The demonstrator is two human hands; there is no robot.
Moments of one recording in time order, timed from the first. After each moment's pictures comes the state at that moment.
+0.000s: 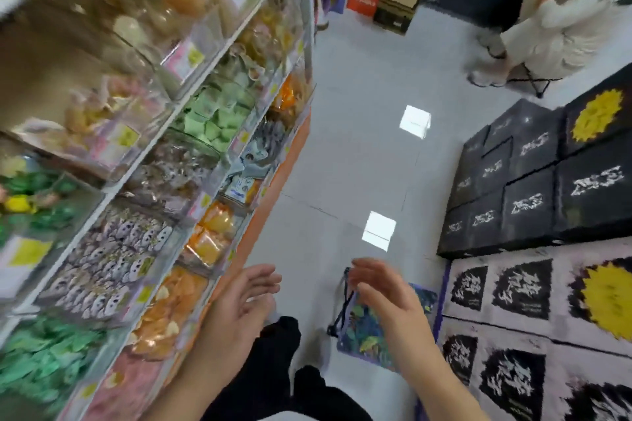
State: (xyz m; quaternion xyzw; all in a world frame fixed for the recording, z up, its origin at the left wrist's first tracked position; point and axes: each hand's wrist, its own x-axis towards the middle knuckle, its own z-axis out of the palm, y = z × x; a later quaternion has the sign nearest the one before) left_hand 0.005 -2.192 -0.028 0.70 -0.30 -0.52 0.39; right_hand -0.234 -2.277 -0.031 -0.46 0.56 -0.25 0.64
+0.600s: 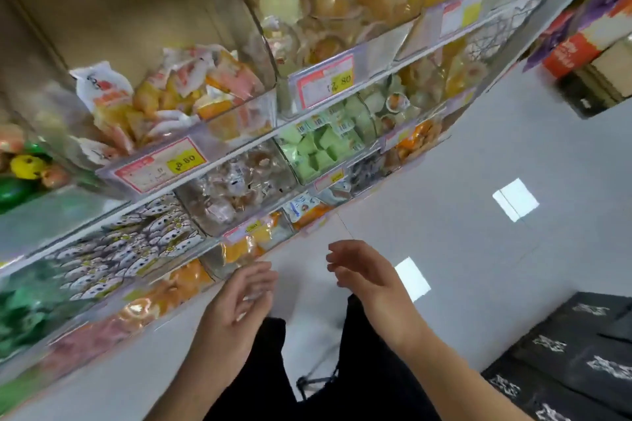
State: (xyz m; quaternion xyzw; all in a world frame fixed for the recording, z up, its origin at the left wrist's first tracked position) left_hand 0.074 -2.307 -0.142 0.77 -0.06 -0.40 0.50; right_hand -0.035 -2.519 -0.150 -0.61 0.38 0.03 0.70
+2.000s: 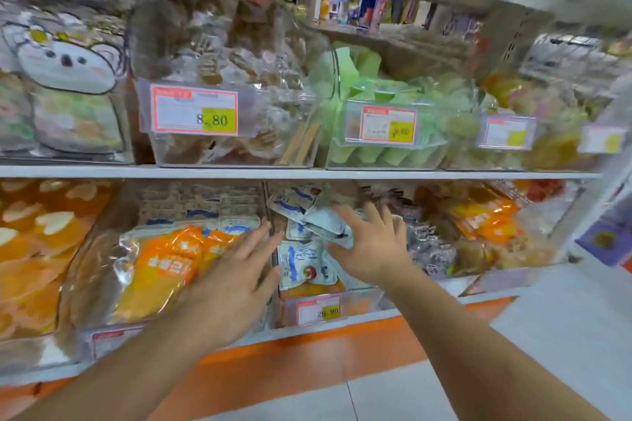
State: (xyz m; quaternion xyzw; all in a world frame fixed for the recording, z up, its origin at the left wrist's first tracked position) left_hand 0.132 -2.395 -0.529 0.93 -0.27 -0.05 0.26; right_hand 0.131 -2.649 -0.513 -0.99 0.10 -0.03 0.05
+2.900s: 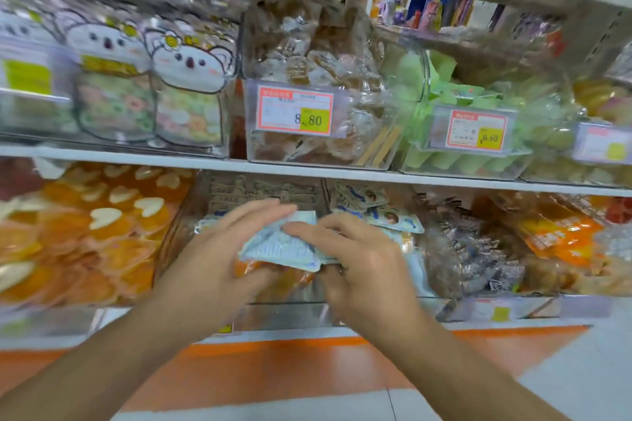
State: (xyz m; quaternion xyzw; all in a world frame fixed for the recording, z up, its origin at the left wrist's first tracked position) left_hand 0.114 -2.294 -0.486 0.85 -0.28 0.09 0.43; right_hand 0.088 -2.515 -0.491 -0.90 -0.22 -0.30 0.23
